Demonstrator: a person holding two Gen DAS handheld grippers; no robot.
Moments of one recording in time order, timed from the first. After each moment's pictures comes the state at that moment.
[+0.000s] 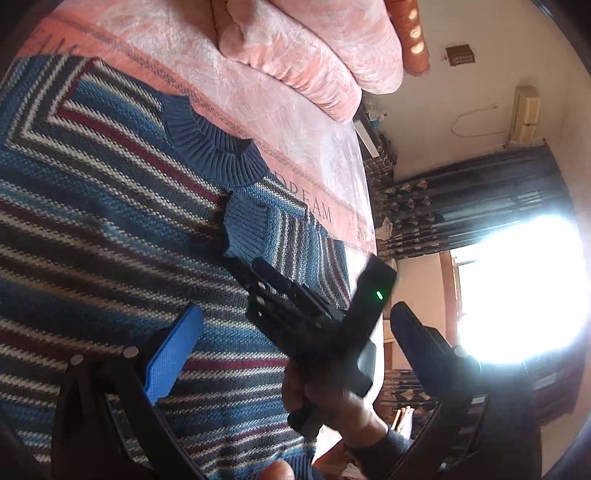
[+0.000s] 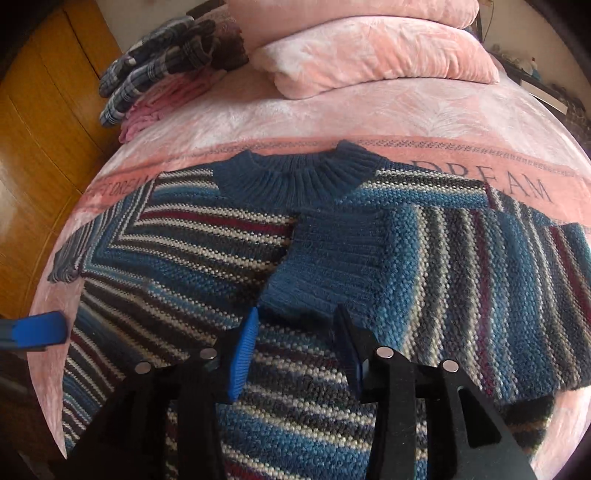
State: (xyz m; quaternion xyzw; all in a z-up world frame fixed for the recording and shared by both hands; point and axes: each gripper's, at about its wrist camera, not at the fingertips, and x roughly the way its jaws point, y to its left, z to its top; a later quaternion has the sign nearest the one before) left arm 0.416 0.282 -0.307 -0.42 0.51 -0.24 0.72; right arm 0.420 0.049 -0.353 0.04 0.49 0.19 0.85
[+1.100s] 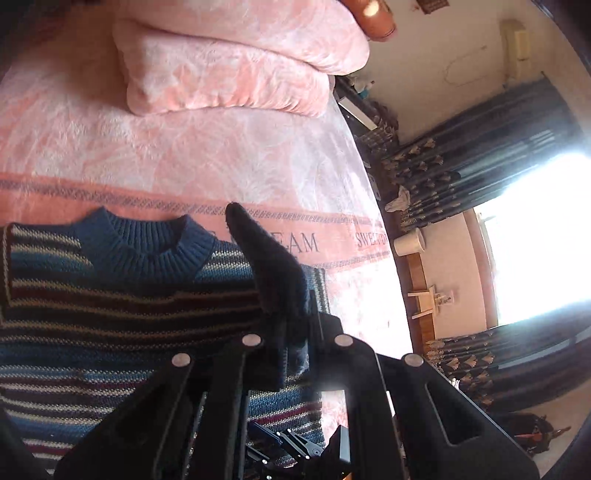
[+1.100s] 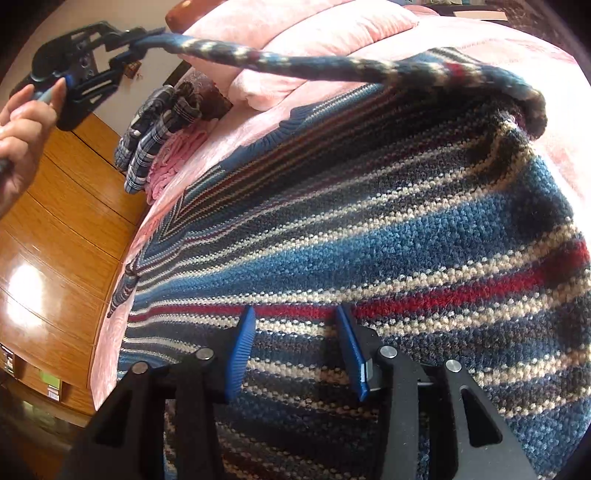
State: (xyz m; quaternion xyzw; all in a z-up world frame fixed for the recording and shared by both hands) left arm 0.524 0.230 -0.192 -0.27 0.52 -0.26 0.77; right arm 0.295 -0.027 -0.401 0.23 0.46 0.21 0.83
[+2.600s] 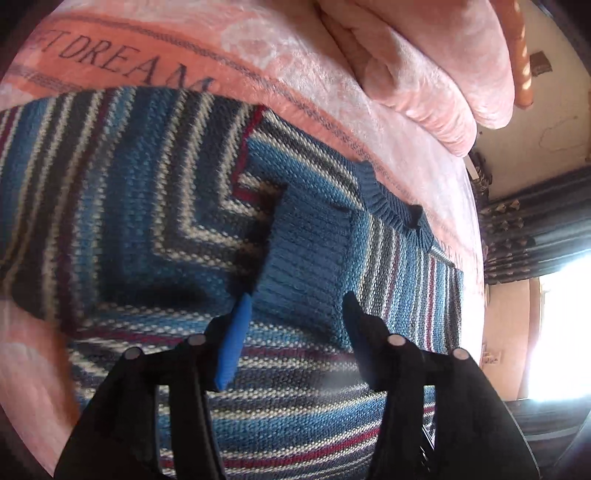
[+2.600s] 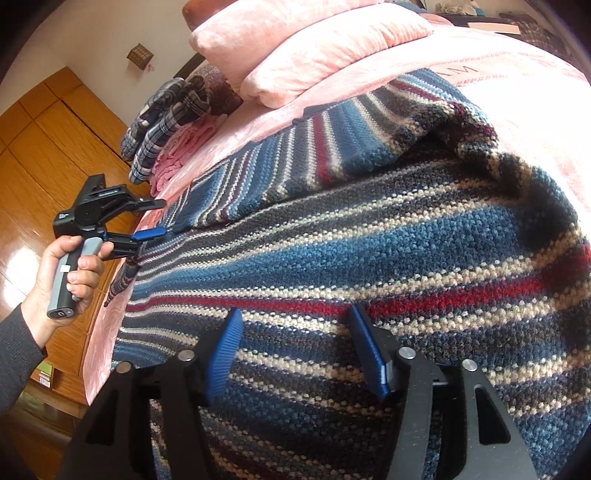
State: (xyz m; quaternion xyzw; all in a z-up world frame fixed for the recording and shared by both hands) left arm 0.452 0.426 -0.345 -0.33 0.54 -0.06 0.77; right arm 0.294 -0.013 -0.404 0.20 0.45 0.23 0.84
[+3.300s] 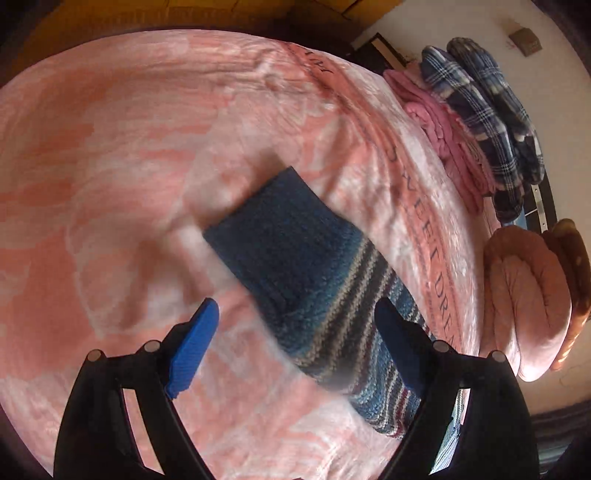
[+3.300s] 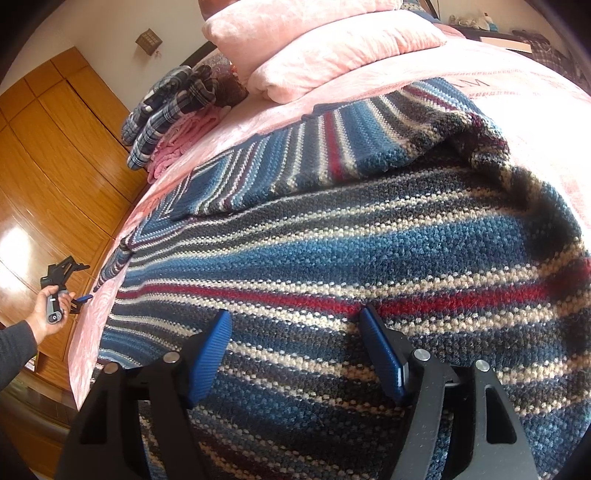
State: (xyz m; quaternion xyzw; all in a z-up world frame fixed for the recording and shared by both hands) left arm 0.263 0.799 -0.355 -0.51 0.37 0.27 0.73; right arm 0.289 -0.002 -0.403 0.16 0.45 0.22 0.85
